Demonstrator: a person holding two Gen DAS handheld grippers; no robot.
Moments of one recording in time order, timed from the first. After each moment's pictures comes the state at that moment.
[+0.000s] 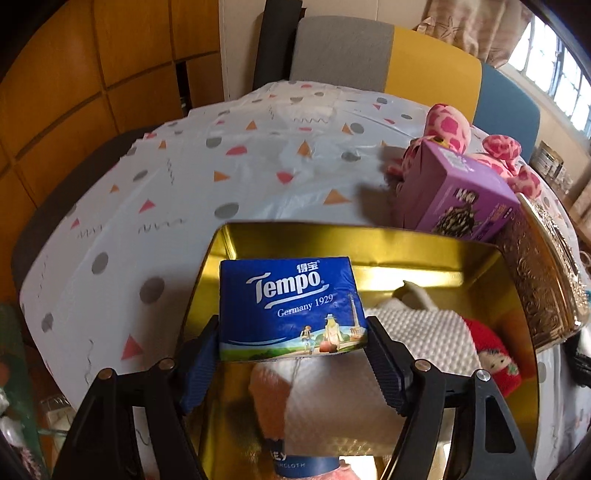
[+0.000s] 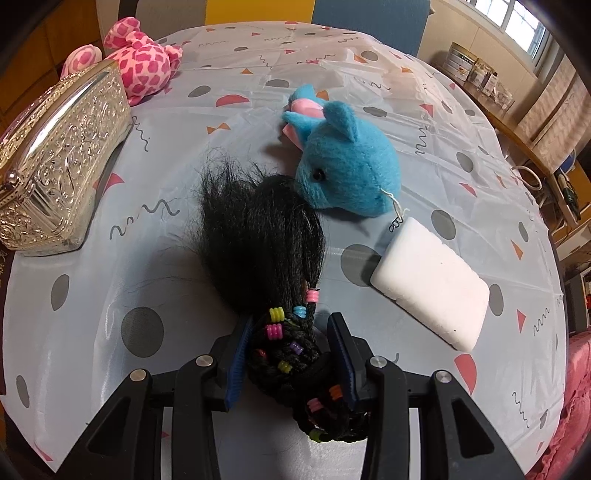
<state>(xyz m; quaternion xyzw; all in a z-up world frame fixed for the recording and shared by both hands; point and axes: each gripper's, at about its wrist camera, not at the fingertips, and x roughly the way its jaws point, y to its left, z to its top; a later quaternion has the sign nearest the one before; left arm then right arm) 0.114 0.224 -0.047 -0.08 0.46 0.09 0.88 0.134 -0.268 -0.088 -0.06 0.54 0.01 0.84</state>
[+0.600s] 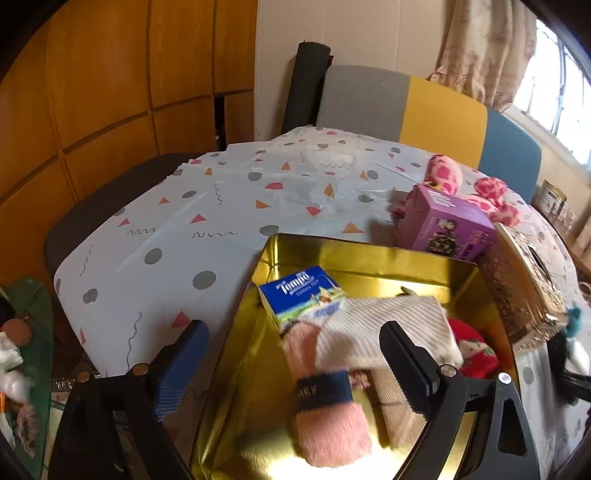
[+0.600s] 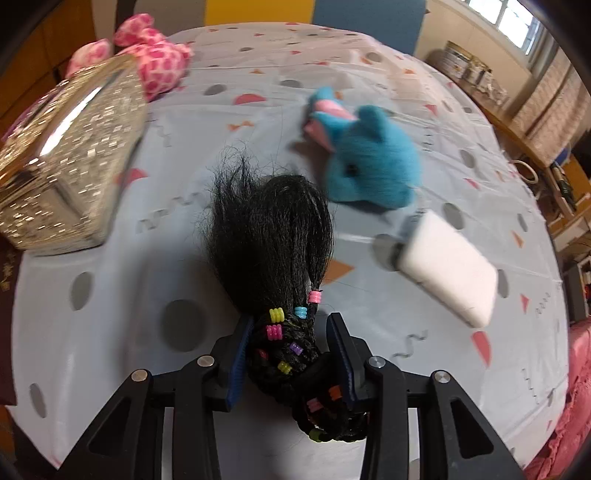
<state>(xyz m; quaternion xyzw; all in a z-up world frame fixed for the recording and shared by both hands) 0.031 0.219 -0.010 -0.09 0.37 0.14 0.92 0.125 -0.234 -0.085 -0.05 0.54 0.01 0.84</state>
